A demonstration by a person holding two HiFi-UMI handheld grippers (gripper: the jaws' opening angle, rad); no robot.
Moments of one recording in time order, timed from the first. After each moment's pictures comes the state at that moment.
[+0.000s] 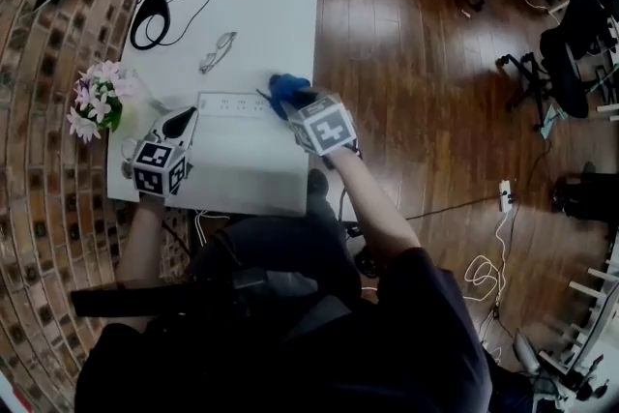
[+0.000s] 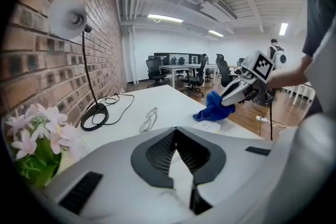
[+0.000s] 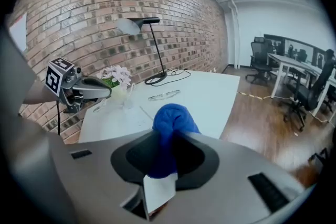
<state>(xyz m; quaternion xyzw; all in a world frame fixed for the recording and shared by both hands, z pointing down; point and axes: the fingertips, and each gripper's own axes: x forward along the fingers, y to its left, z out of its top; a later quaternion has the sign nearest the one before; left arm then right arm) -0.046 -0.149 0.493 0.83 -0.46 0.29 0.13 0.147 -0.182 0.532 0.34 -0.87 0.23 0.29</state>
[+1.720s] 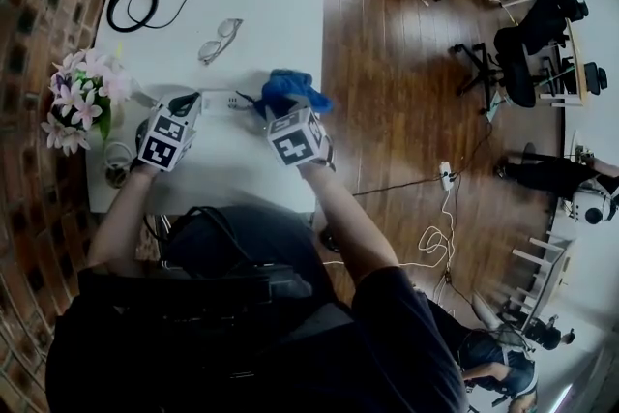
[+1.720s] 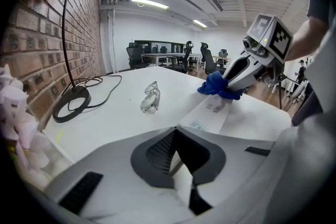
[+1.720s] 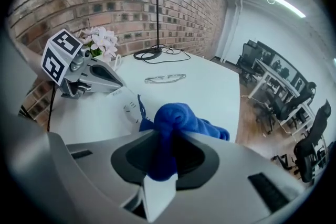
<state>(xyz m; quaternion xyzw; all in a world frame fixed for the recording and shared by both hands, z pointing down) -0.076 -0.195 0.585 0.87 -0.34 0.34 0.15 0.073 -0.179 0.568 0.41 -0.78 0.19 0.44</state>
